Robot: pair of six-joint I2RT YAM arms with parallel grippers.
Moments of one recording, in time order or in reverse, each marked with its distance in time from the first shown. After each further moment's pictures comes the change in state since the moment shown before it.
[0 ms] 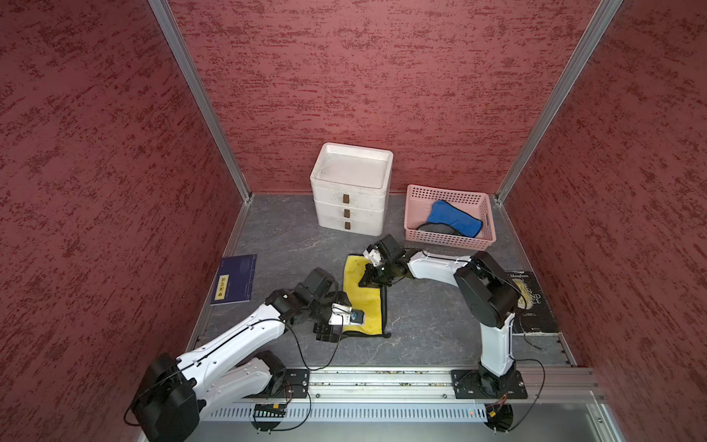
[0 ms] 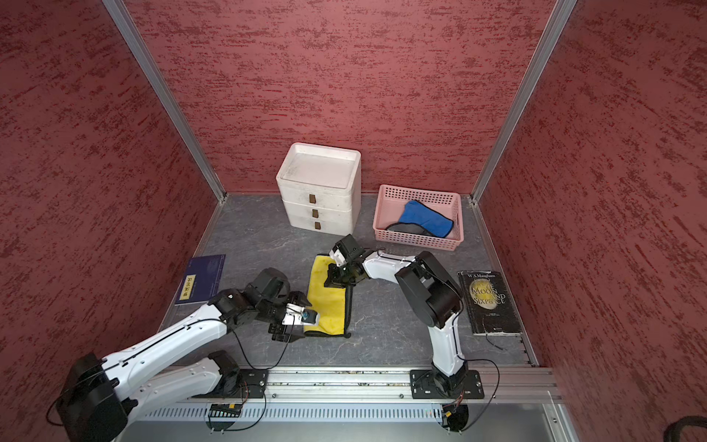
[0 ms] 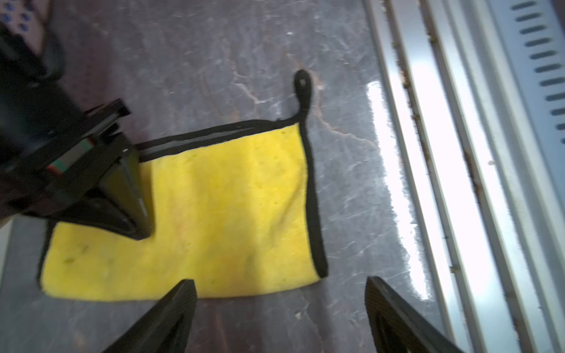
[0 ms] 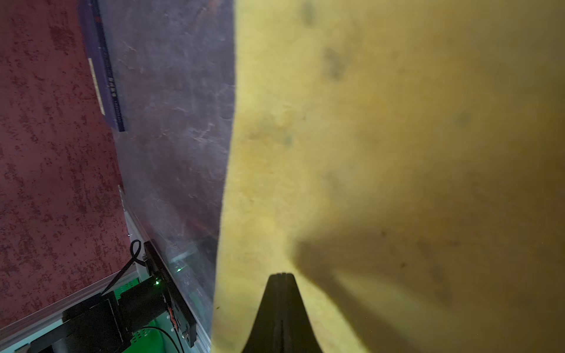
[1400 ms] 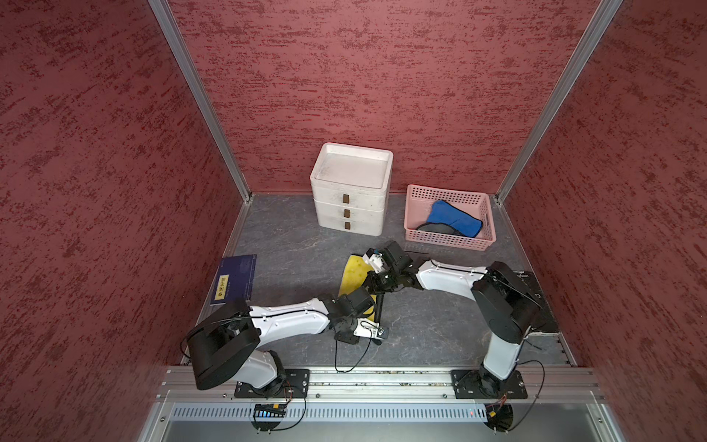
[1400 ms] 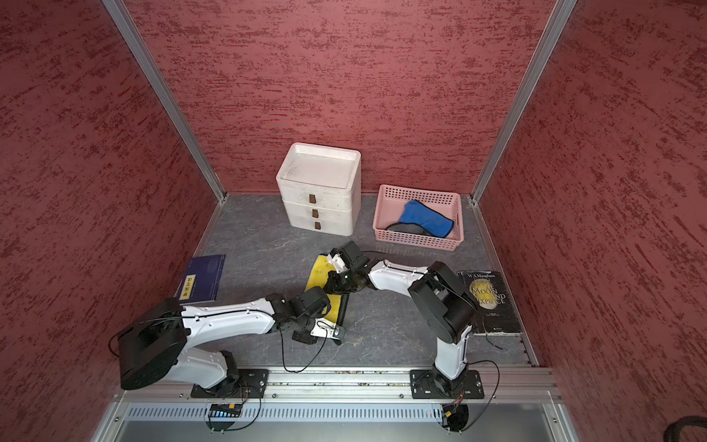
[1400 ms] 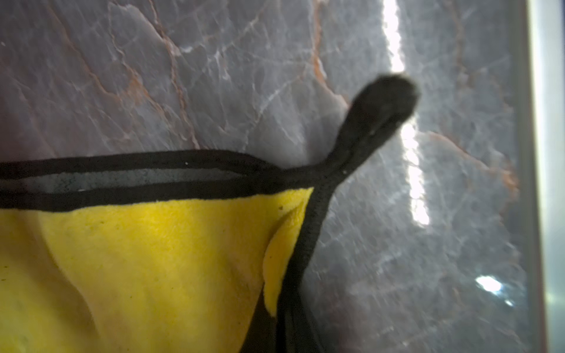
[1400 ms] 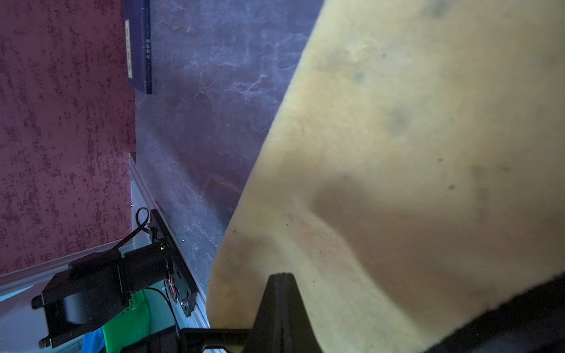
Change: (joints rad) left arm -0.247 0.378 0.068 0.140 -0.336 -0.151; right arm 0.090 -0.208 -0.170 0.090 0.018 -0.045
